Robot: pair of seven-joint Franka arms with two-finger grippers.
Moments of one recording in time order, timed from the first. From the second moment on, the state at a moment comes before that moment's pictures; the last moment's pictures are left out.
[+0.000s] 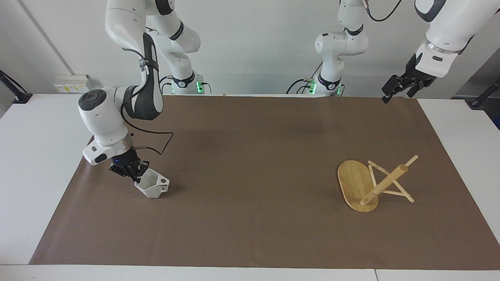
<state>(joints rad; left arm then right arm) -0.03 -0.10 0.00 -1.65 -0.03 1.49 -0.33 -0.08 0.30 0.04 -1.77 0.02 2.23 -0.08</state>
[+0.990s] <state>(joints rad) 0.05 -0.14 0.00 -1.78 -0.47 1.51 -1.00 -0.08 0.27 0.25 -1.53 0.46 1.99 -0.08</state>
